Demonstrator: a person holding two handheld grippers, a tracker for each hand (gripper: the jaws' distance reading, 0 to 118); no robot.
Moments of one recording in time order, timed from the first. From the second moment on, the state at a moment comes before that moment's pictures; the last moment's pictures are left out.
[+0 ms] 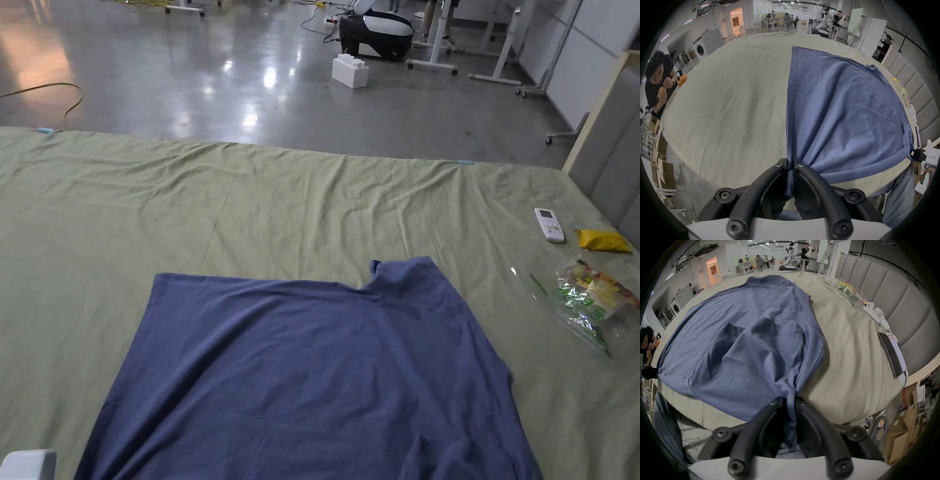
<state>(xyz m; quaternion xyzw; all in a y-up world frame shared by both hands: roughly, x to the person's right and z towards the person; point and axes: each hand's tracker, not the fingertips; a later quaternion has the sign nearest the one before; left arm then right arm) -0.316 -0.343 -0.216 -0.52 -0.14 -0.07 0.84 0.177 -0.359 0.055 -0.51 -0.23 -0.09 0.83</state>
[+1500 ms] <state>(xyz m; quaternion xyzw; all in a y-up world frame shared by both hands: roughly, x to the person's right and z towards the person) -0.231 -0.319 -0.390 -0.45 -0.14 -0.02 0.88 0.278 -0.314 -0.133 -0.44 -0.26 -0.07 0.86</state>
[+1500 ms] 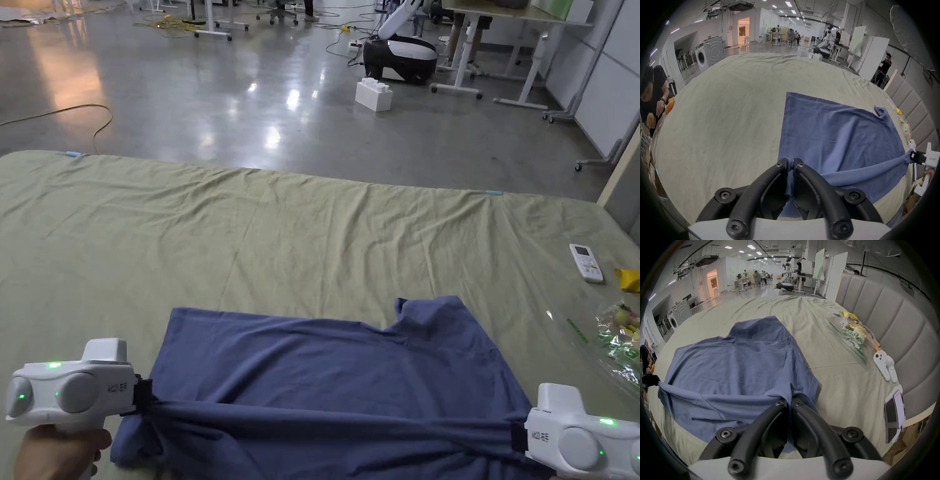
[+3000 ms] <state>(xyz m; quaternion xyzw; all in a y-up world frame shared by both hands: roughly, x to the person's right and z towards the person) -0.231 -0.213 -0.228 -0.13 -0.17 -0.06 0.97 0.113 -0.207 -0.065 -0.04 -0.26 0.04 0.96</state>
